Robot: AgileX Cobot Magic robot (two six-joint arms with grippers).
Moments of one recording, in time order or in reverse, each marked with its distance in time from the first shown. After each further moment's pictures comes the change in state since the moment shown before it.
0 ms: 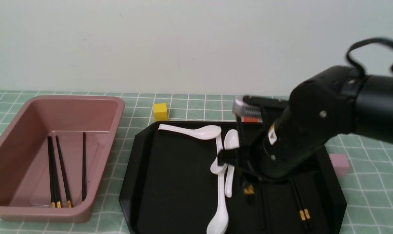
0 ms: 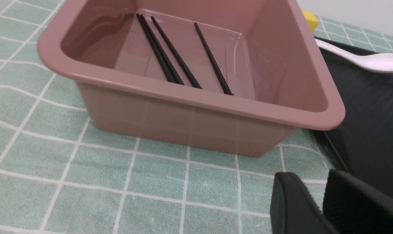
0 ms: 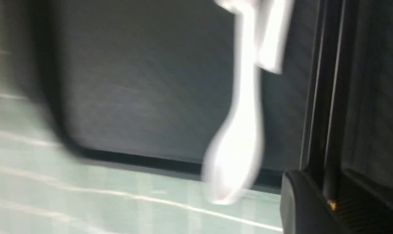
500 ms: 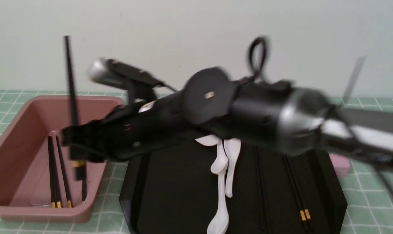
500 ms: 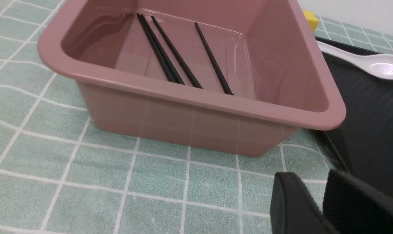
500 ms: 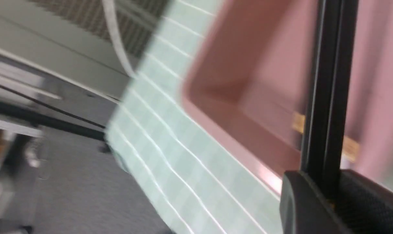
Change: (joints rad) right arm 0.229 0.346 -0.383 0.850 -0.383 -0.835; left arm 0.000 0.000 0.000 0.000 0.000 0.000
